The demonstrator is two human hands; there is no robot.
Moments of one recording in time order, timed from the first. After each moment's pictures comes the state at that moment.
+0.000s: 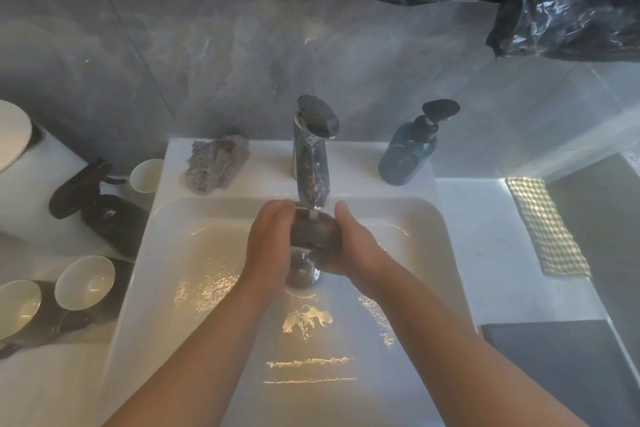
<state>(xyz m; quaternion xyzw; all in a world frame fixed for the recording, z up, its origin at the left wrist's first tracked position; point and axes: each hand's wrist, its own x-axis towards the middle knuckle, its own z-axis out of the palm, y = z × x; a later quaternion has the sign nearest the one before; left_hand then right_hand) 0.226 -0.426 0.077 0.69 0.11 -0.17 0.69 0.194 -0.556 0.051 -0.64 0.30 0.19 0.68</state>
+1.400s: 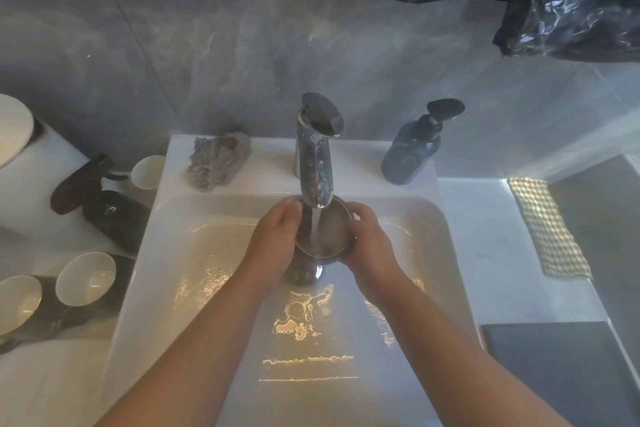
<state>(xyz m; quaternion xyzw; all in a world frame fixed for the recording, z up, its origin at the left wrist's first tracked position) 0.232 -0.420 0.069 0.74 0.03 -0.23 0.63 0.182 -0.553 0.071 -0.60 0.34 0.04 0.72</state>
